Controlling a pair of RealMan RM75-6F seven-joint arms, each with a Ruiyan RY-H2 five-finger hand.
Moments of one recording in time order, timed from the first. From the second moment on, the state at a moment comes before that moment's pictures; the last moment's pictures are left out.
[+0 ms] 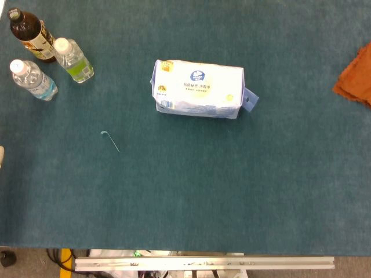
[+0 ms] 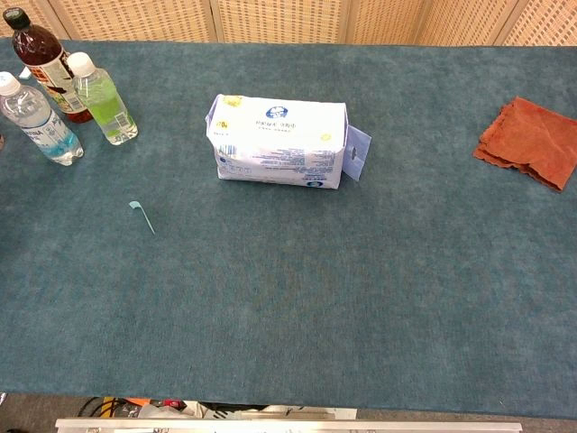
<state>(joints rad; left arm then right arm) -0.08 -1.12 -0.04 -1.65 1.48 1.50 0.16 0.09 -1.15 0.07 -1.57 -1.49 1.47 -0.07</state>
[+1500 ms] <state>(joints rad) -0.56 -1.18 0.06 -1.29 1.92 1.15 -0.25 0.12 -1.05 0.13 -1.70 -1.47 1.50 -0.18</state>
